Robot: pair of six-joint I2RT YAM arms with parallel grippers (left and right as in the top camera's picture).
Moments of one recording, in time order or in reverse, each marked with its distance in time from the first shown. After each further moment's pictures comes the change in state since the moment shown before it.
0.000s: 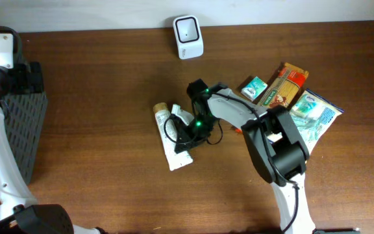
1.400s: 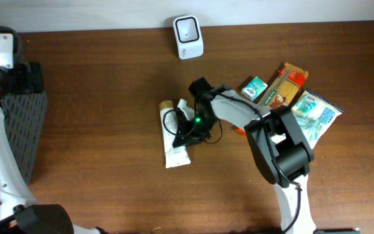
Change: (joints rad) left arm 0.000 0.000 0.000 0.001 0.000 0.000; right arm -0.013 -0.025 -0.051 0.138 -0.024 0.349
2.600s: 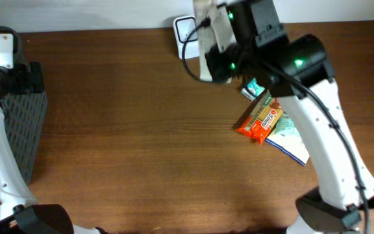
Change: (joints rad) left arm 0.000 0.000 0.000 0.000 0.000 0.000; right arm -0.007 -0.418 0.797 -0.466 0.825 -0.179
